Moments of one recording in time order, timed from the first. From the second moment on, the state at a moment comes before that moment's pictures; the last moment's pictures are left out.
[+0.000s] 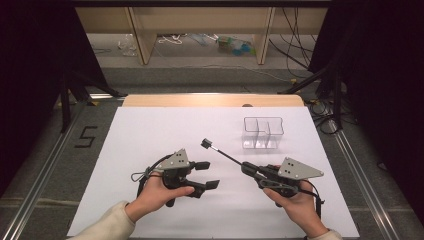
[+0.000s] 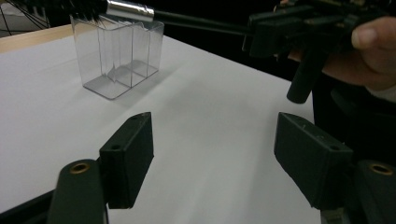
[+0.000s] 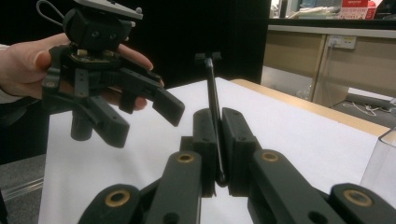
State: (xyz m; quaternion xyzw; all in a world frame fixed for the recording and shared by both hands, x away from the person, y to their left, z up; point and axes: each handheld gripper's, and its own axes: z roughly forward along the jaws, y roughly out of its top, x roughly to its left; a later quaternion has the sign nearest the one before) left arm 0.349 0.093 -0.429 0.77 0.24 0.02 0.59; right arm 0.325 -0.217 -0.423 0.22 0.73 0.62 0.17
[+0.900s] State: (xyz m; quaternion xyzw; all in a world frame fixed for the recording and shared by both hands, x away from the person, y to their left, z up) left arm 0.354 0.073 -0.420 0.72 0.28 -0.01 0.63; right arm 0.324 -0.214 -0.423 0.22 0.73 0.63 0.17
